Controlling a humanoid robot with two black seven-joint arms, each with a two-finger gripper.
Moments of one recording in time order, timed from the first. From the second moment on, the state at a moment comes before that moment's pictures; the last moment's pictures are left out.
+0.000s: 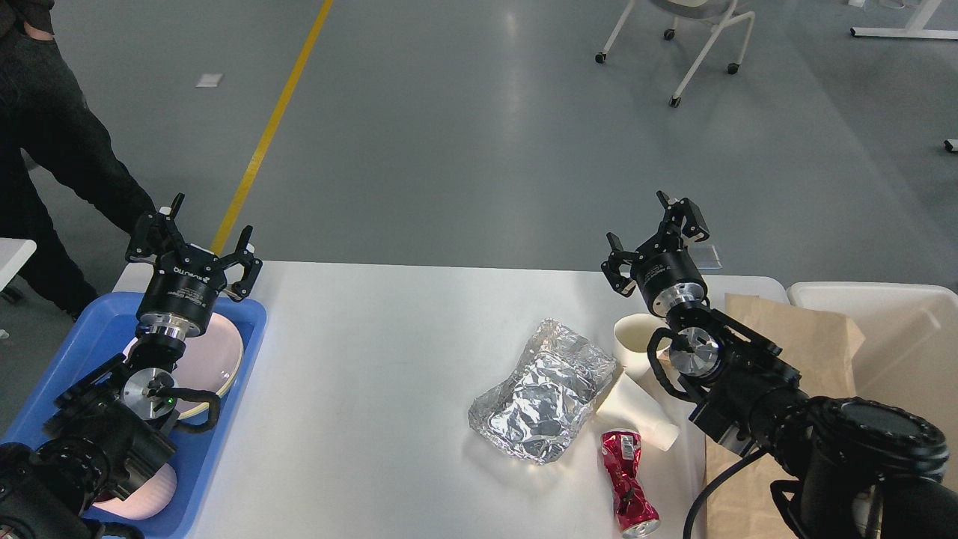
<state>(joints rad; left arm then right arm) -0.74 0.17 -0.73 -0.12 -0.20 -0.79 -0.46 0.86 0.08 0.24 0.10 0.47 0.38 0.42</state>
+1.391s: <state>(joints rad) -0.73 0.17 -0.73 -0.12 -0.20 -0.79 -0.46 0.80 -0.93 0.18 0.48 0.32 0.62 0.42</state>
